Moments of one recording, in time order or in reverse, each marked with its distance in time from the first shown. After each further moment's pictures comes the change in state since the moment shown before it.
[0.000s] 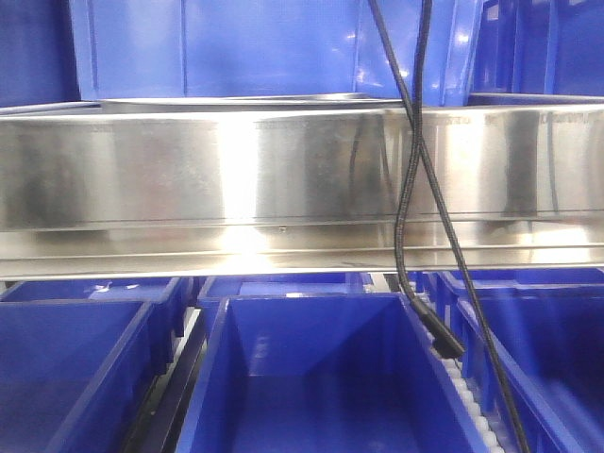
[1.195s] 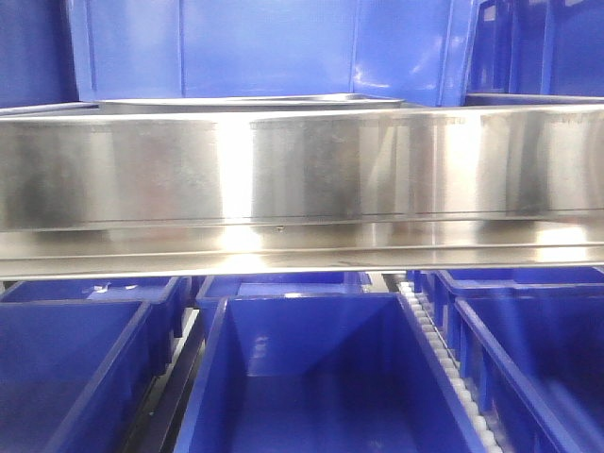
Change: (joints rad) left arm 0.000 0.000 0.000 -0.002 0.000 0.000; right arm -0.381 -1.290 1.288 0.092 0.007 0.000
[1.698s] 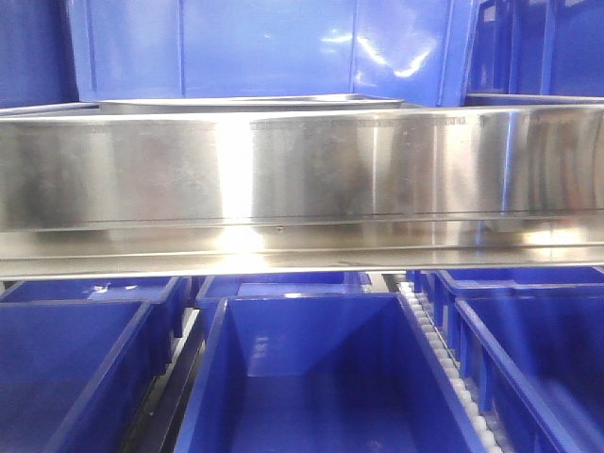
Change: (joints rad) left arm 0.000 0.000 0.000 0.000 0.000 0.000; right arm -0.318 -0.462 0.437 0.002 0.004 0.000
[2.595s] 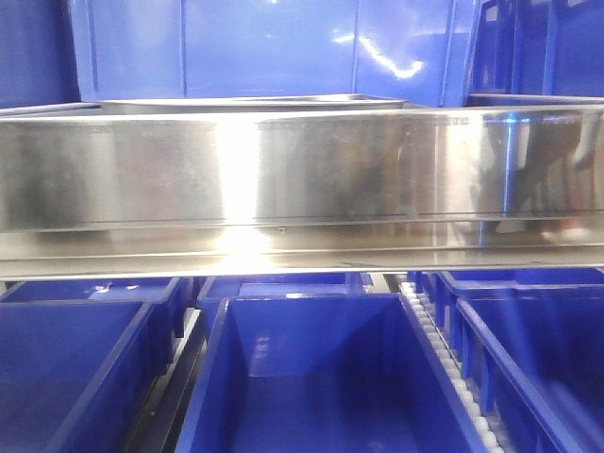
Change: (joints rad) left arm 0.000 0.000 0.000 0.000 -0.002 0.000; right arm -0.002 -0.052 0.022 0.115 -0.032 -0.045
